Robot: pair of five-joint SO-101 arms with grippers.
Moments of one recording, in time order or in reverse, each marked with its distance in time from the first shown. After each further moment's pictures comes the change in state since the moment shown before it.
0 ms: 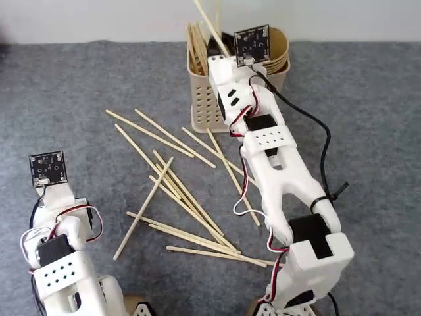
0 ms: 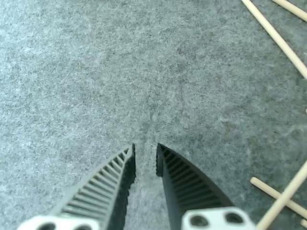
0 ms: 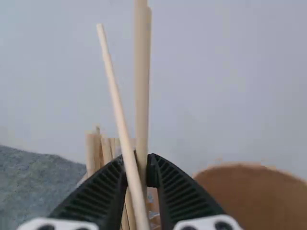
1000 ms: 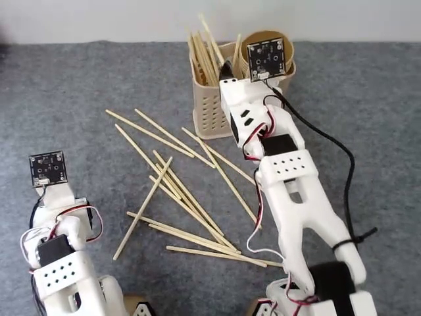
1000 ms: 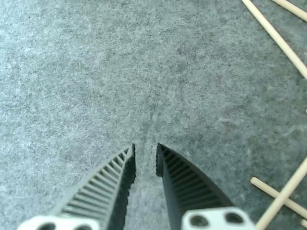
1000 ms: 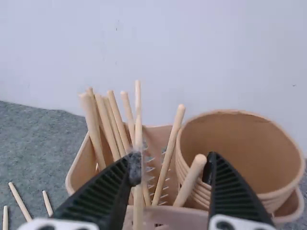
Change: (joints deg) left arm 0.0 0.0 0.0 -0.1 0.0; right arm 0.4 -23.8 16.4 18.3 -0.4
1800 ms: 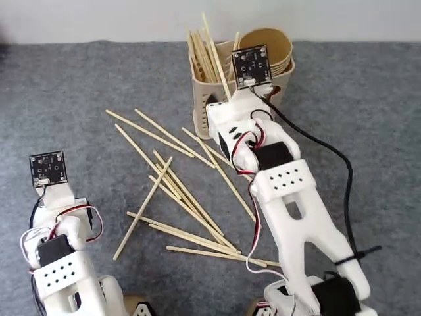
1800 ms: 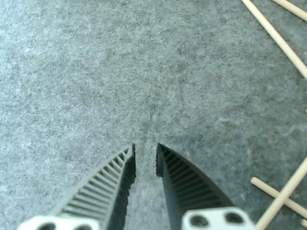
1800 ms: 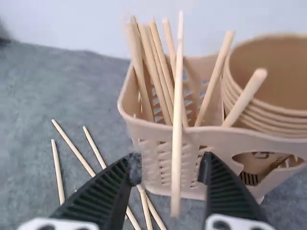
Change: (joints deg) left arm 0.0 0.0 0.0 0.0 -0.1; right arm -5.4 -5.8 0.1 21.4 -5.0
